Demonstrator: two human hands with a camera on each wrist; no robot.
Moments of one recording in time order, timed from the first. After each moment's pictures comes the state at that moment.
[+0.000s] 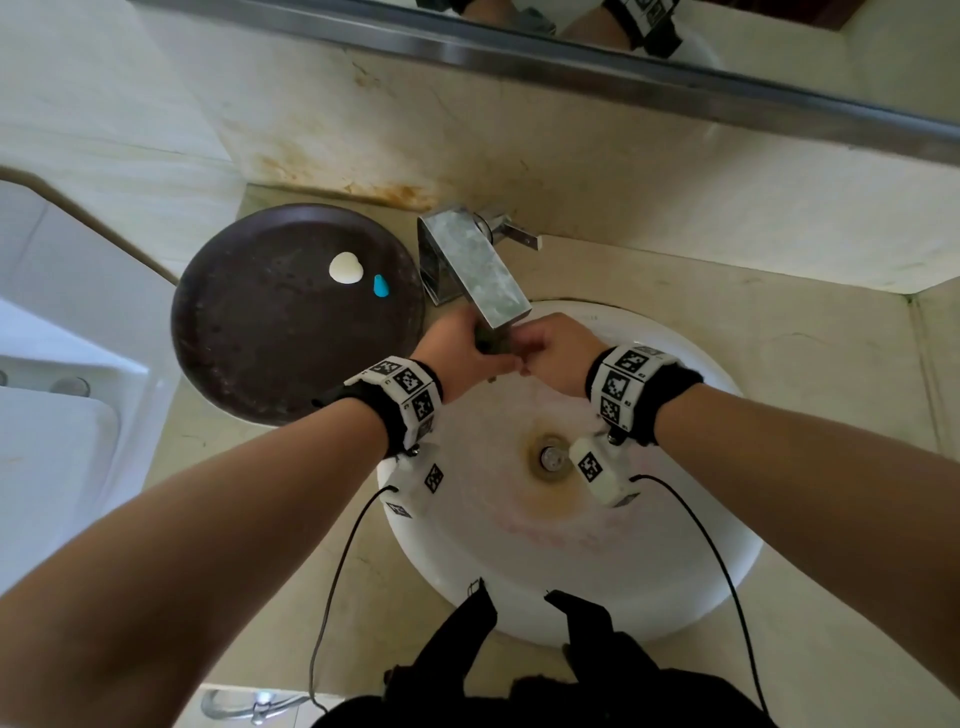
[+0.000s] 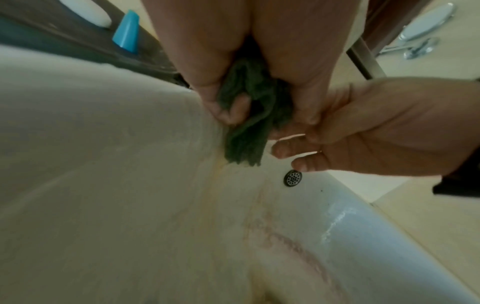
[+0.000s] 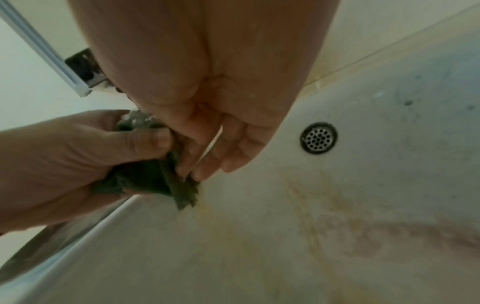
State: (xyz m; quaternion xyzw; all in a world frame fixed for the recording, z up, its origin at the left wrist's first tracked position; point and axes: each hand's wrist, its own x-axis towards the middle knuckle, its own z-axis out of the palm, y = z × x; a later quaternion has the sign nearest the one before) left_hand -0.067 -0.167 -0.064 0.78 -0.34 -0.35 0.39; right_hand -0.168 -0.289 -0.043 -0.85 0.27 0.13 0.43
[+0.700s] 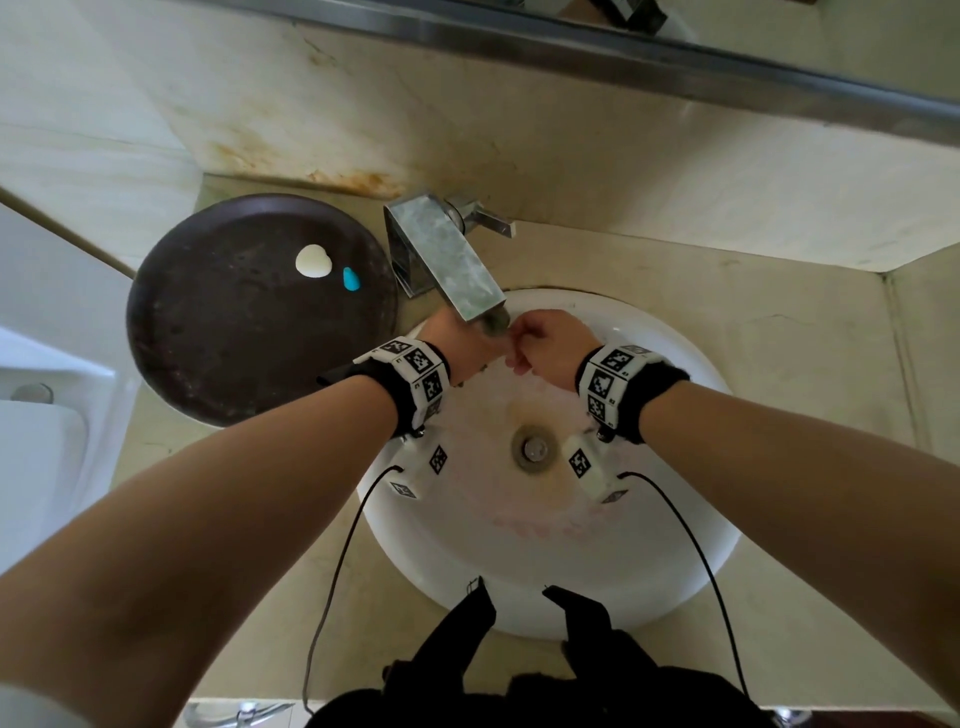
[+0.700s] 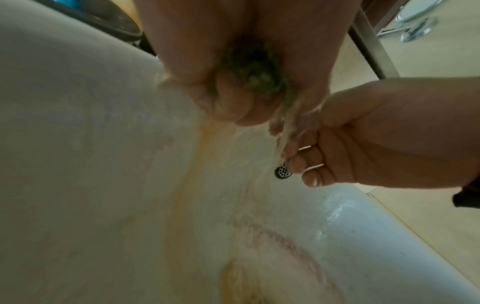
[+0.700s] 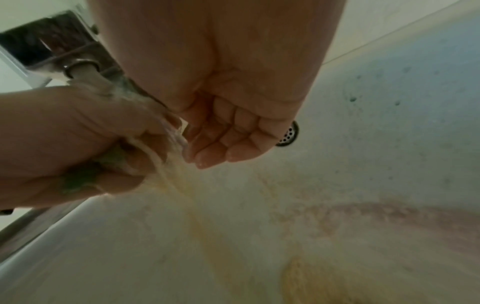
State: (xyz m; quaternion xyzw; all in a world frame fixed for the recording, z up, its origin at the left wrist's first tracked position) left_hand -0.080 -0.203 -0.044 0.80 -0.38 -0.39 0.24; right_hand -0.178 -0.298 -0.051 -0.78 0.40 0.13 0.47
